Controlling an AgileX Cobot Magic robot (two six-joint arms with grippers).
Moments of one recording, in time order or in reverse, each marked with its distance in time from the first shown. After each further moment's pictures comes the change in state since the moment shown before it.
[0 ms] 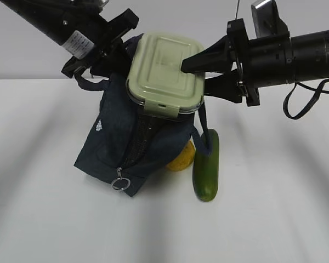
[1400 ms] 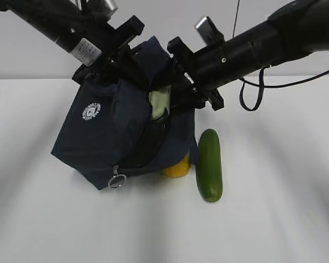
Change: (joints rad) left arm -0.002 0.038 -0.006 -0.068 0.020 0.071; right arm 0.142 0.233 -0.365 -0.352 -0.117 0.460
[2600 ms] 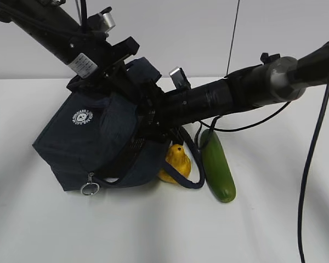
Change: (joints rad) left arm 0.018 0.052 0.000 0.075 0.008 0.011; right arm 0.100 0.276 -0.016 0.387 -0.041 -0.155
